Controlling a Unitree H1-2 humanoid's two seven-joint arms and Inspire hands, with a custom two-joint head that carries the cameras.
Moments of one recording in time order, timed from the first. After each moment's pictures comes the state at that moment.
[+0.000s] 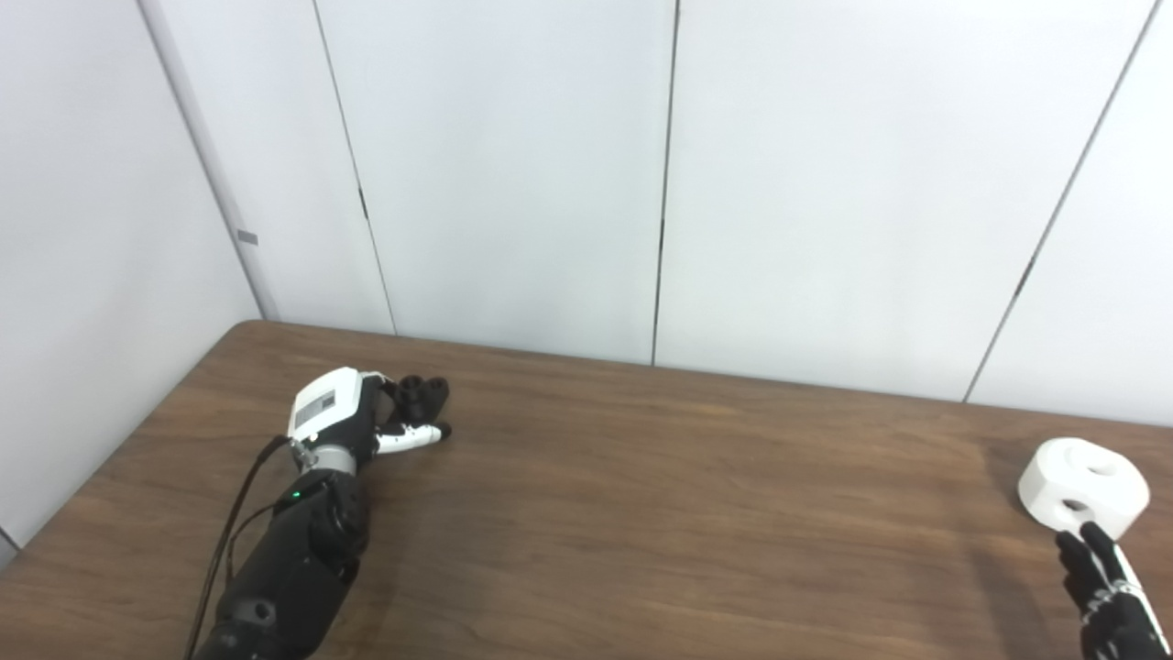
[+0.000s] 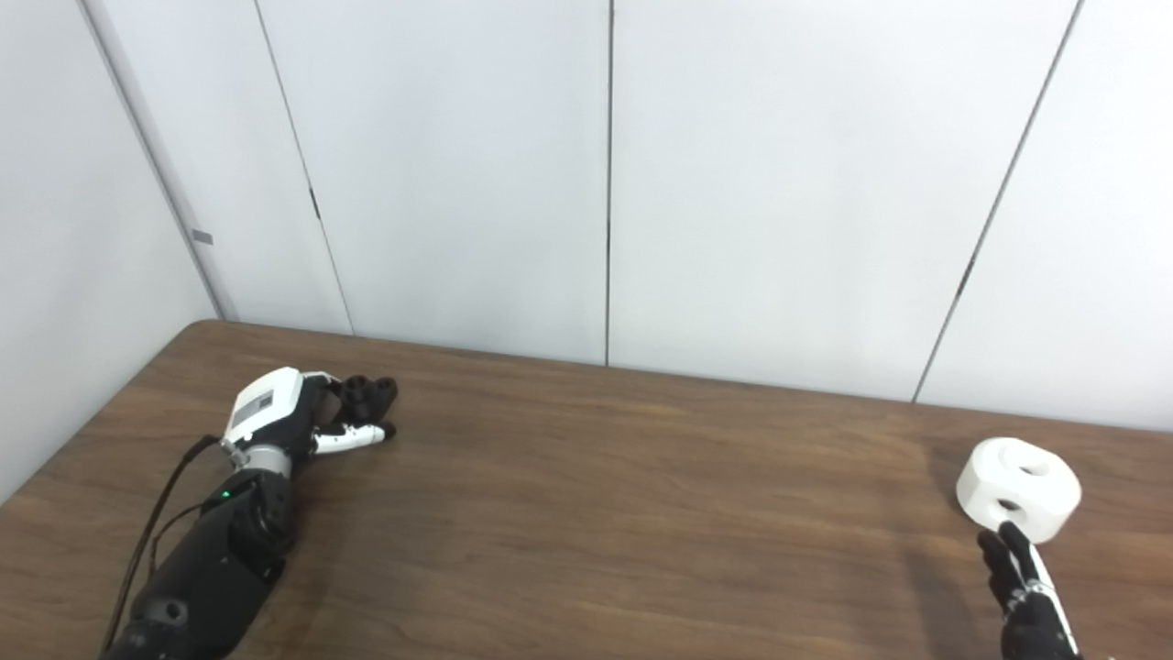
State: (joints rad) left arm -0.46 0.46 -0.10 0.44 0.66 0.37 0.12; right arm 0.14 -0.16 -0.16 -0.11 0.10 -0.28 0.11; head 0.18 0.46
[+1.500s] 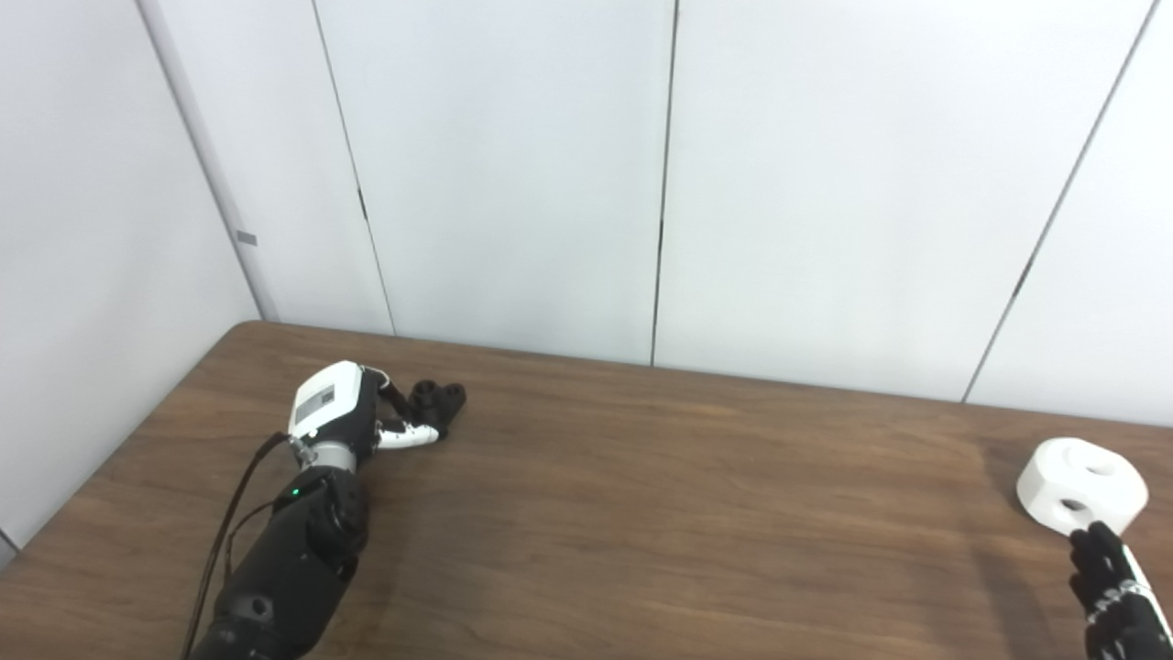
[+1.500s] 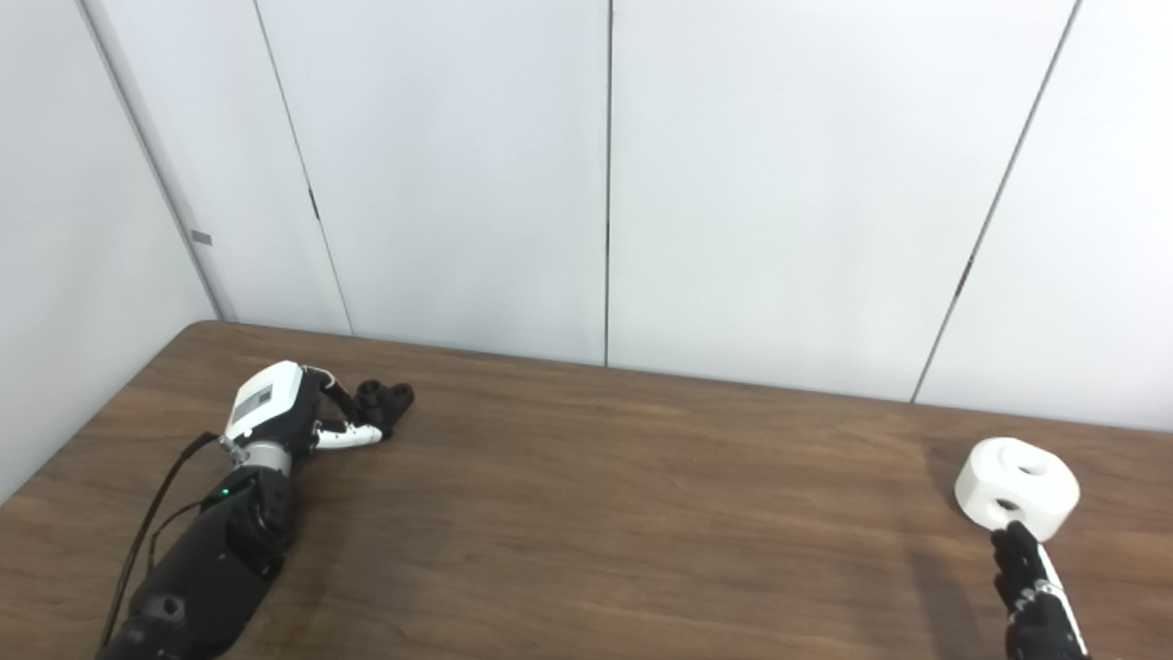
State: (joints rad) left arm -0.47 0.46 -0.11 0.46 0.62 0.36 0.16; right arm 0.14 -0.16 -0.16 -0.10 0.14 -0.29 0.11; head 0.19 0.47
